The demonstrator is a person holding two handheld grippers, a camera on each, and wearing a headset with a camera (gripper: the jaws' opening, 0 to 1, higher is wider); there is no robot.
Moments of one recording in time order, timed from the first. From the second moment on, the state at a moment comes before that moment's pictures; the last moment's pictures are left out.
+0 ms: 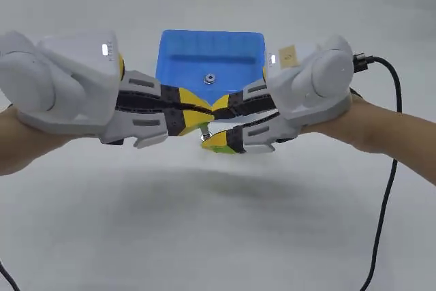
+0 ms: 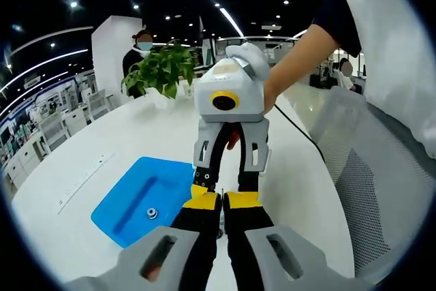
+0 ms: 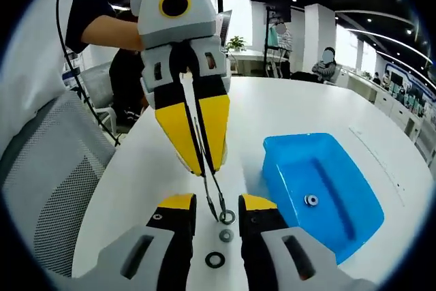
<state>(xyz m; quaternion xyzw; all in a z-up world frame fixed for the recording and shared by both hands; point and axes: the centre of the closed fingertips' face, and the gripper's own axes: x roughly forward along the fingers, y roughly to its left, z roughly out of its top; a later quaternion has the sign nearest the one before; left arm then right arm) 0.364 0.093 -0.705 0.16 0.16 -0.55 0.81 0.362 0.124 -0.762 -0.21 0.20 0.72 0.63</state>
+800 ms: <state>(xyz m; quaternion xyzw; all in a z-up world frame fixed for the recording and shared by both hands) 0.362 0.090 -0.707 0.17 0.16 -0.55 0.80 0.357 0.124 -0.770 -0.28 0.18 0.73 0.60</state>
